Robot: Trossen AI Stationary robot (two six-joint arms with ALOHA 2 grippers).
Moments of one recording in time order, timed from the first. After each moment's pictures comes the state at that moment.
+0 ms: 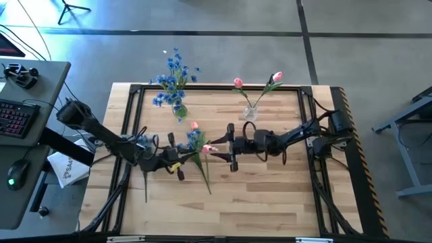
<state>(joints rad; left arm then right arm) -0.50 1.28 0.49 0.66 -0.83 0.07 0.11 1.75 0.77 1.13 -0.02 -0.11</state>
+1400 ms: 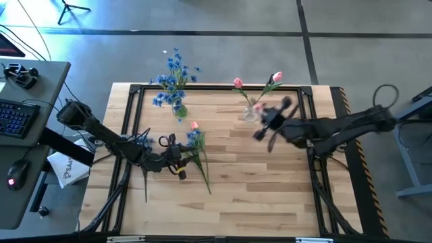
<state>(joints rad) -0.48 1.30 0.49 0.46 -0.80 -0.18 0.22 1.10 0.99 -0.18 1.00 -0.14</state>
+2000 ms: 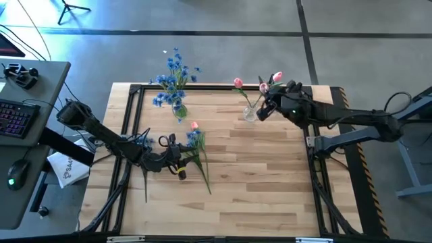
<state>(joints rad) -0.48 1.30 0.49 0.47 -0.80 -0.18 -0.13 1.06 0.99 -0.34 0.74 0.05</state>
